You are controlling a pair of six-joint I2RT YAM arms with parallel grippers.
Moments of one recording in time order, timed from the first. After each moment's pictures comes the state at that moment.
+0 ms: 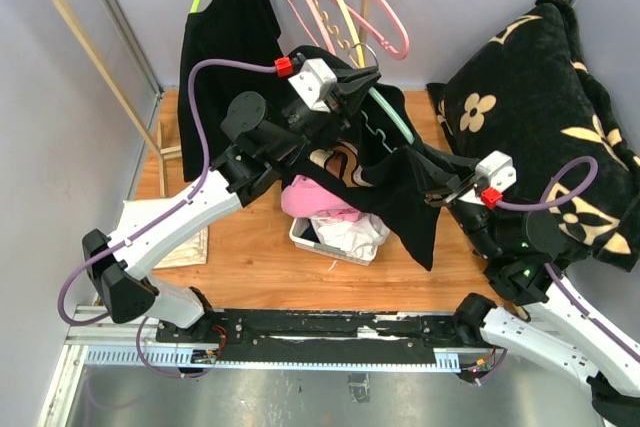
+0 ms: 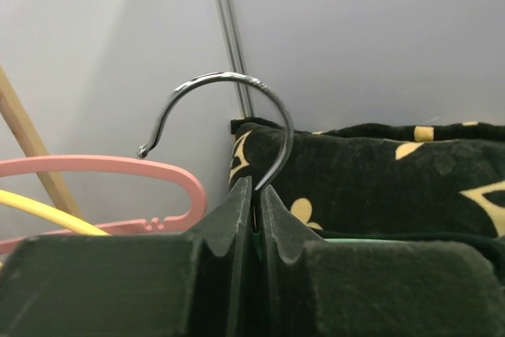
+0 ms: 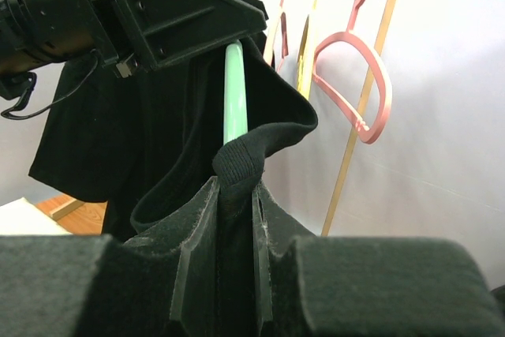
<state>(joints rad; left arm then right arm) -0.85 1.41 1.45 0.44 0.15 0.15 0.83 0.58 0.78 0.29 0.11 -0.22</state>
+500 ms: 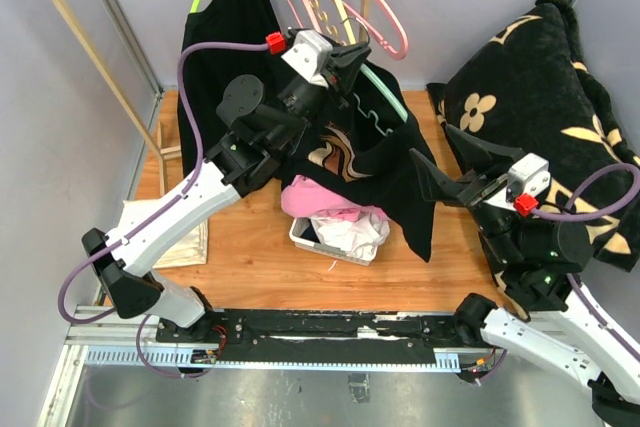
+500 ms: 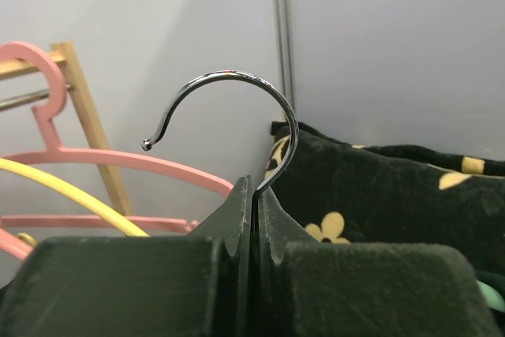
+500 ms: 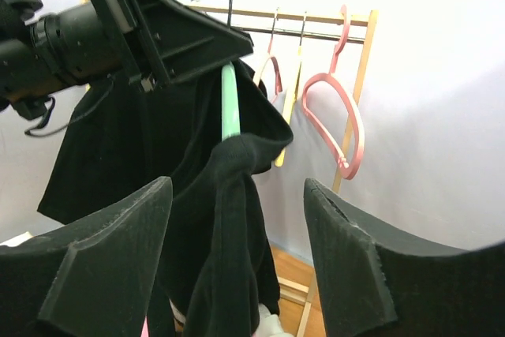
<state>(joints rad) -0.85 1.45 1.59 0.33 0.00 0.13 0.83 0.57 0.86 0.26 0.11 -0.22</state>
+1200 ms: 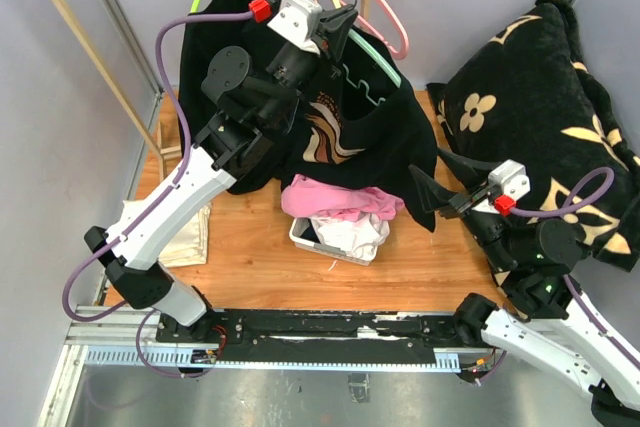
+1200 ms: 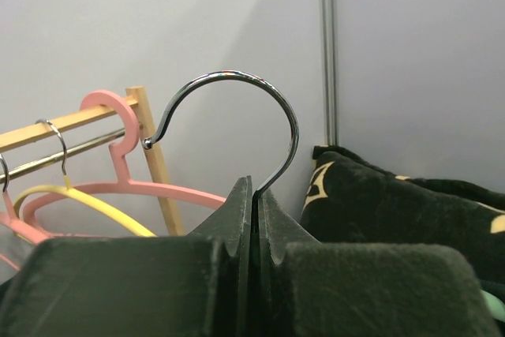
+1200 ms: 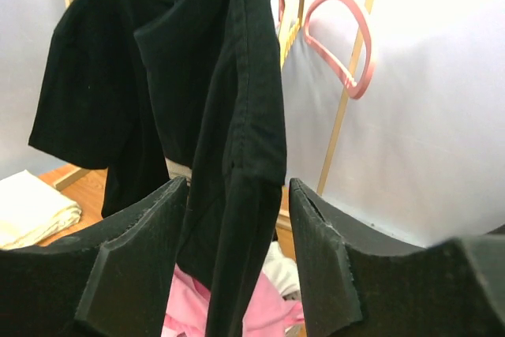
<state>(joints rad) -0.82 1.52 1.85 0.19 -0.08 0.18 0.83 0.48 0.79 0.08 0.16 -0.19</state>
